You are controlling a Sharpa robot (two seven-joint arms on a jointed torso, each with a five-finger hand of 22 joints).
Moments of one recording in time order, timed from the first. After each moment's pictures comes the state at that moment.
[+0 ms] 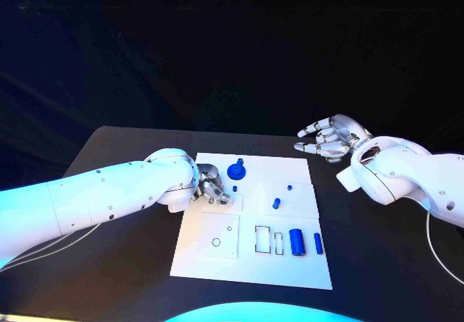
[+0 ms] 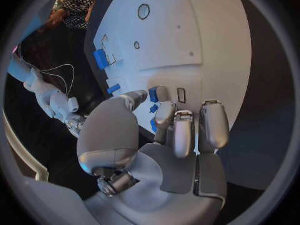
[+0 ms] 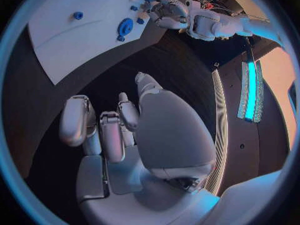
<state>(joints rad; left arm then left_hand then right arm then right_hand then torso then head) 1.17 -0.70 -0.03 1.44 -1.09 0.14 -0.55 1.03 -0.22 0.49 0.29 0.28 0.93 0.02 0.79 0.70 1.35 -0.04 1.27 1.08 1.47 -0.09 1.56 1.31 0.09 1.37 0.02 1.43 1.22 1.35 -0.87 -0.17 1.55 -0.77 -0.50 -0.10 1.46 -0.15 0.09 0.29 0.36 0.85 0.17 0.17 0.31 1.31 0.08 1.26 1.21 1.47 0.01 1.52 1.31 0.08 1.38 0.11 1.21 1.30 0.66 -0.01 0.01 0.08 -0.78</state>
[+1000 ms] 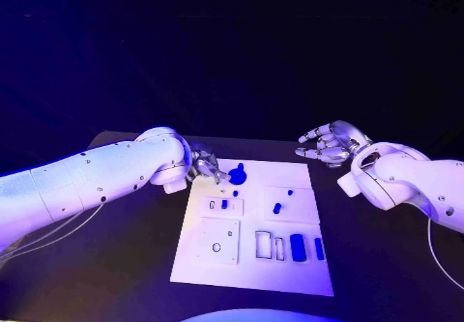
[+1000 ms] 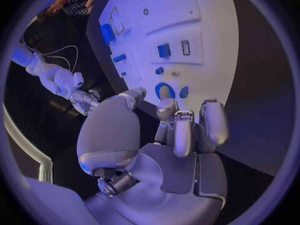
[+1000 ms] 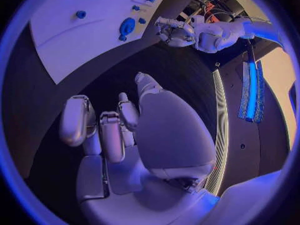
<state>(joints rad) 1.23 -0.71 0.06 1.40 -1.06 0.13 -0.55 1.05 -0.22 0.41 0.29 0.27 0.86 0.06 0.72 0.68 1.27 -0.01 1.19 0.97 1.47 -0.07 1.56 1.31 0.09 1.35 0.04 1.42 1.18 1.35 -0.87 -0.17 1.54 -0.77 -0.50 -0.10 1.46 -0.15 0.10 0.29 0.36 0.85 0.17 0.17 0.31 1.31 0.08 1.26 1.21 1.47 0.01 1.52 1.31 0.08 1.38 0.11 1.21 1.30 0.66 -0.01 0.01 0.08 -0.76</state>
